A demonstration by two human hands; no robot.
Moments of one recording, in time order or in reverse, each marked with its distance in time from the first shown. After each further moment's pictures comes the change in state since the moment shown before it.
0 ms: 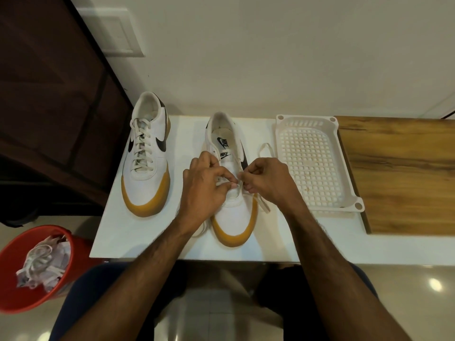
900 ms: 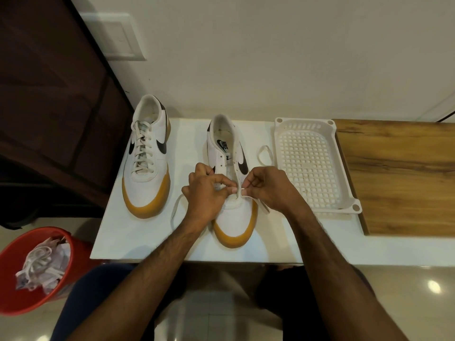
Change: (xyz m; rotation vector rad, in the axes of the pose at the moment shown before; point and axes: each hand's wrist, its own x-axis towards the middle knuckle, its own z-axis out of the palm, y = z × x) left_hand -0.003 0.007 0.010 -0.130 -0.076 -0.310; right_hand -0.003 0.013 -0.011 -0.167 -0.175 -0.127
